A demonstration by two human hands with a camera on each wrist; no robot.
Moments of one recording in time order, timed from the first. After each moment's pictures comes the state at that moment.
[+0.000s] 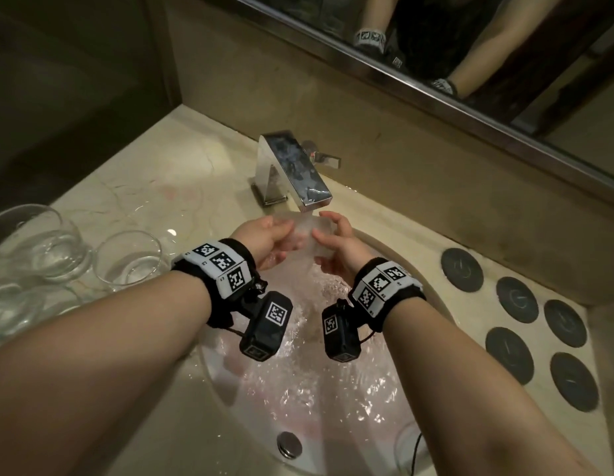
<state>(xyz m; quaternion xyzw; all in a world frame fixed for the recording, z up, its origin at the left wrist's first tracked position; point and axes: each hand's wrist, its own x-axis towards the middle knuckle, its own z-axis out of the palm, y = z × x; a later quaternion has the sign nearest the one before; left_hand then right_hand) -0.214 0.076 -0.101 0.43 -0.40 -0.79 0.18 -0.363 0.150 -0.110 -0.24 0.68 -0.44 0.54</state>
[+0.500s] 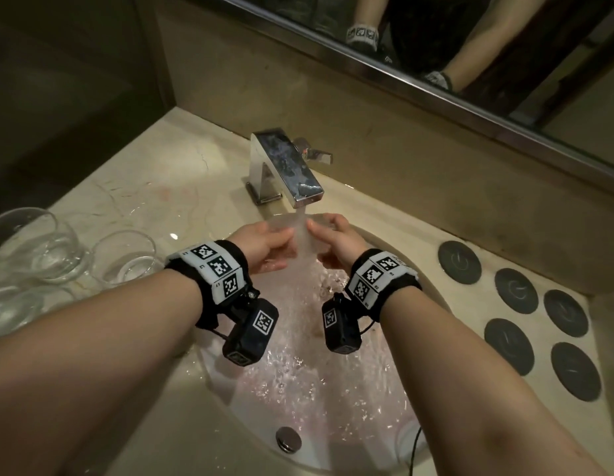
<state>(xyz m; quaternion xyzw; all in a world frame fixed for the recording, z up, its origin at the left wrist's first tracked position) -0.211 0.084 -0.100 0.43 -0.45 -0.77 0.13 -0.362 0.154 -0.097 -0.27 0.73 -0.37 0.50</state>
